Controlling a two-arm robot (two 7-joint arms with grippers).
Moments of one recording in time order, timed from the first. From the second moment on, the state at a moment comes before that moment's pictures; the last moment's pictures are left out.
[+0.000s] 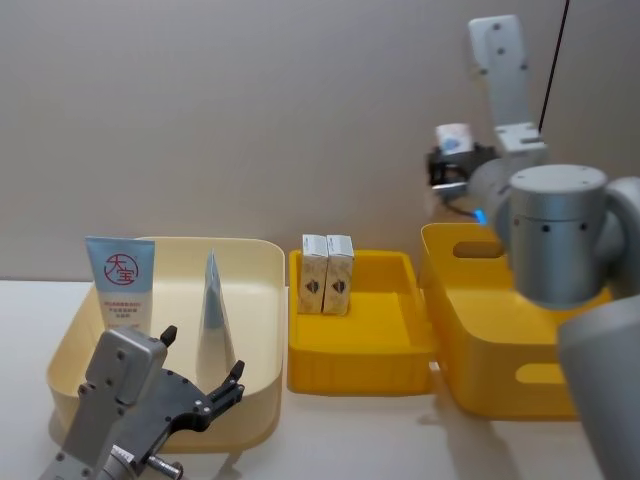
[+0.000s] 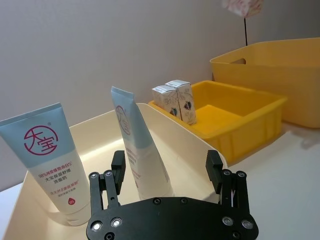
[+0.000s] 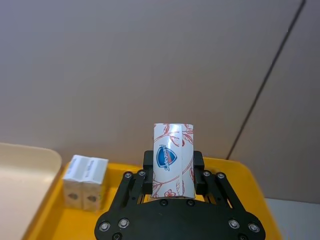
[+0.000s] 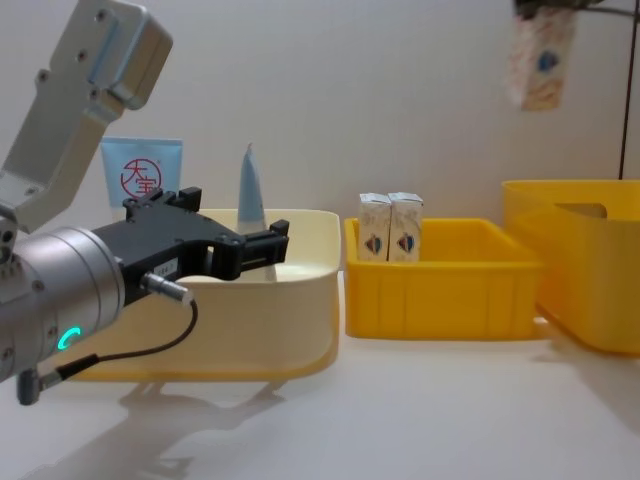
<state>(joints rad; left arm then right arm) -0.24 0.38 0.45 -1.63 -0.20 0.01 -0.01 0.79 0.04 -0.26 -1.41 0.06 0.80 -0.18</state>
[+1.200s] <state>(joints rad) -0.24 0.38 0.45 -1.63 -0.20 0.01 -0.01 0.72 0.17 -0.24 -1.51 -0.02 0.84 -0.18</state>
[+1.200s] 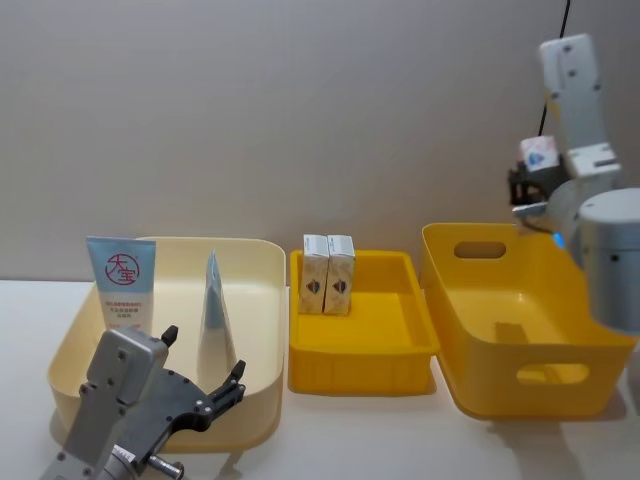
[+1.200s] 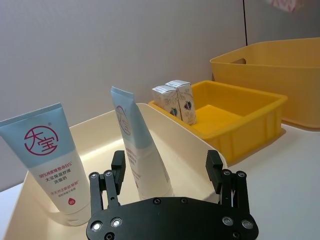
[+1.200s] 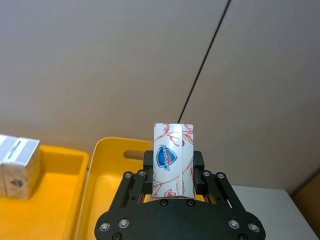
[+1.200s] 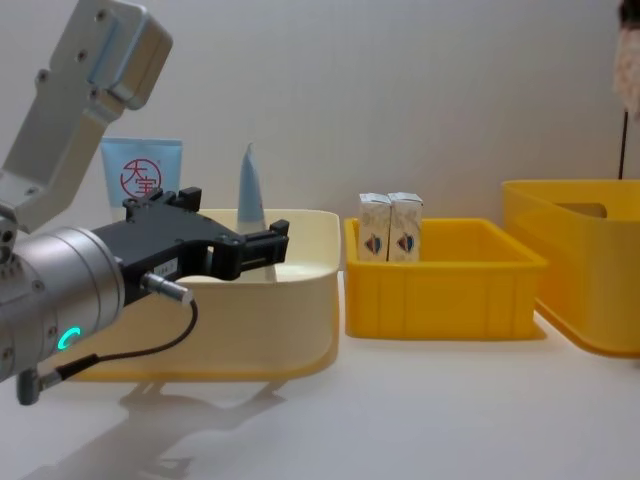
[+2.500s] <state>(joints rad) -0.26 0.38 0.46 -1.63 -0.20 0.03 -0.02 0.74 0.13 -0.31 -1.43 -0.06 0.87 -0.16</state>
